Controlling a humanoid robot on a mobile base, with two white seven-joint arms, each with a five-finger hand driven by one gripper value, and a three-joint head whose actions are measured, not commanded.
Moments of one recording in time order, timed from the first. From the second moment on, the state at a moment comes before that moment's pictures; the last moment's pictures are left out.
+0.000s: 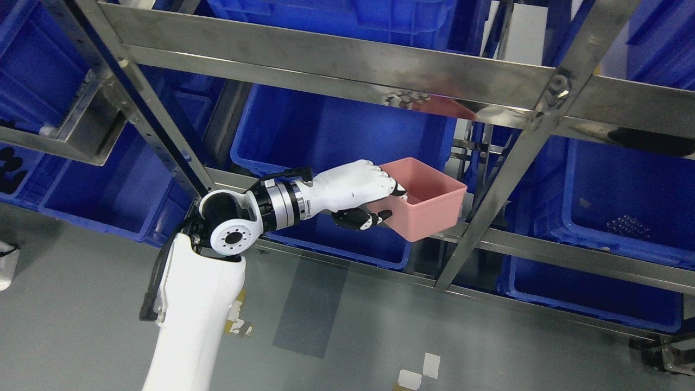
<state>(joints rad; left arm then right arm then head) -0.56 0.00 -0.21 -1.54 -0.74 -0.57 -0.96 0.00 0.00 -0.04 0.00 0.00 -0.05 -0.02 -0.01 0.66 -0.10</state>
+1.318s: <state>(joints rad) -0.62 0.00 0.11 -1.39 -1.07 -0.57 -0.83 0.00 0.00 -0.04 0.00 0.00 -0.05 -0.02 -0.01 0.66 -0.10</state>
